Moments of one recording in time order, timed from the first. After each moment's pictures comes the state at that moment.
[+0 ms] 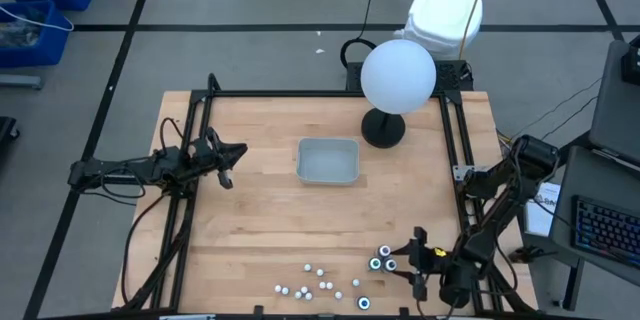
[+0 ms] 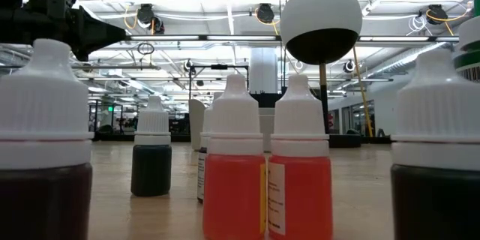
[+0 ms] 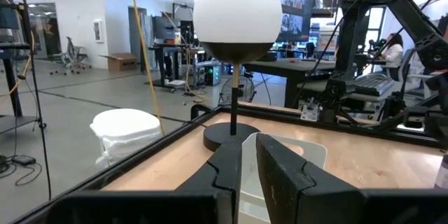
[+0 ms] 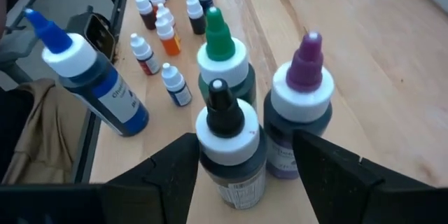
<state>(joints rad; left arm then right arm) 0.00 0.11 0.01 0.23 -0.36 -0.01 1.05 1.57 0.74 -0.14 0.80 1.03</state>
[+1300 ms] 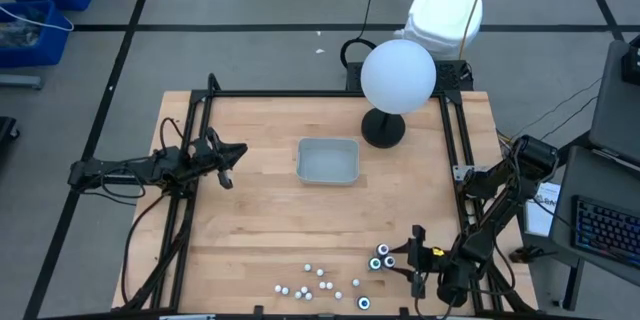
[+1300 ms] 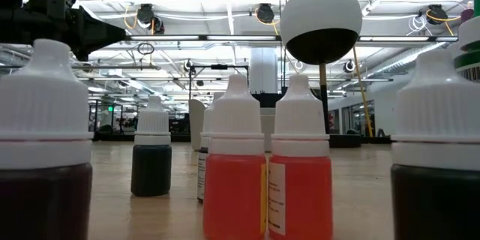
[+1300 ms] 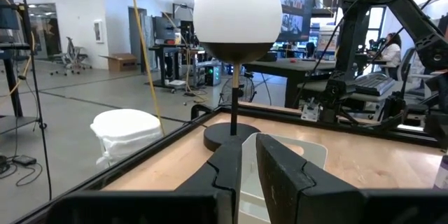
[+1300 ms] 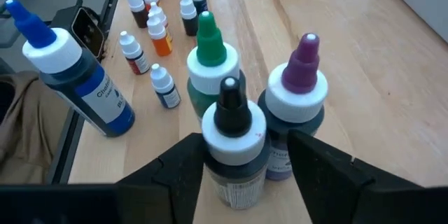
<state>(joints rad) 0.00 0.11 0.01 0.23 -0.37 0.00 1.05 1.58 0.74 -0.14 0.83 0.97</state>
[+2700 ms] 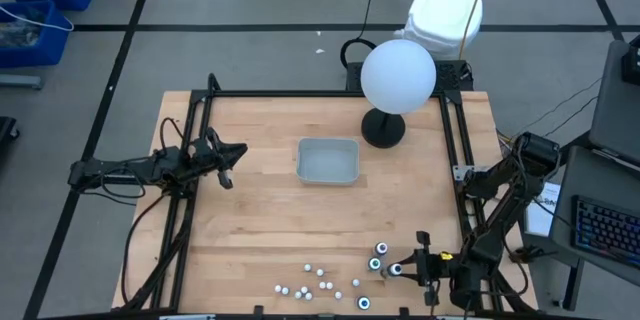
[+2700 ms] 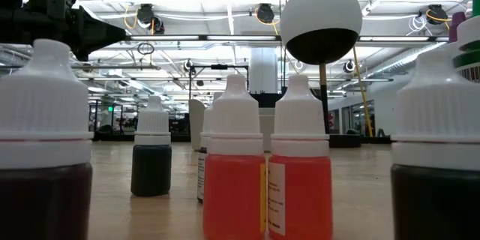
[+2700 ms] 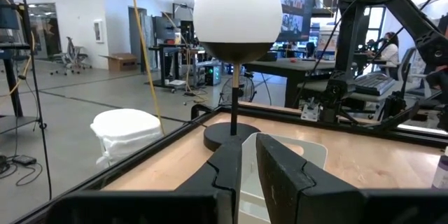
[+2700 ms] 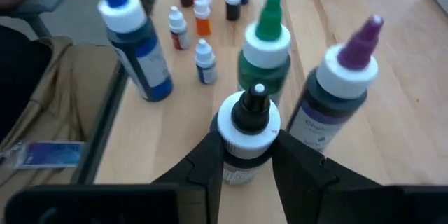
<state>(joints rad) 0.00 0.11 0.01 0.23 -0.37 0.00 1.12 1.53 0.74 -0.14 0.78 0.87</state>
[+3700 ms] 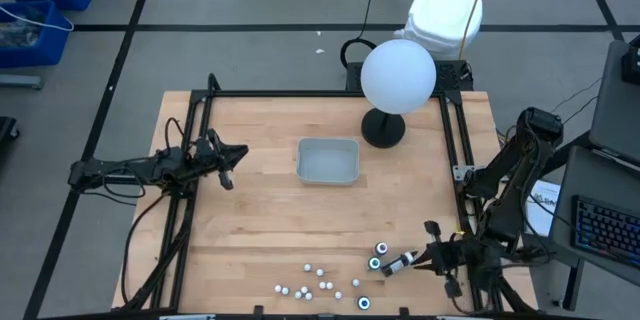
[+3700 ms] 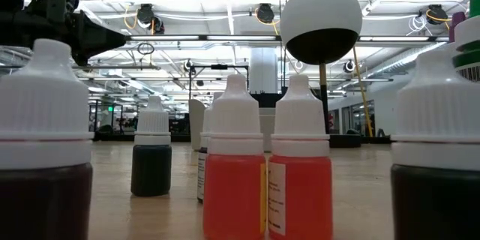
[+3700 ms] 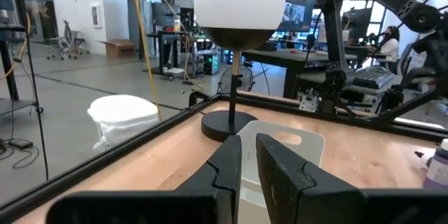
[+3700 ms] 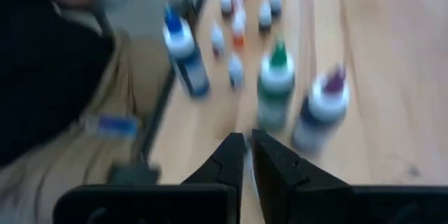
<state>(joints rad) 0.00 0.11 0.01 0.18 -0.37 -0.06 1.12 1.23 0.74 -0.38 0.59 0.82</state>
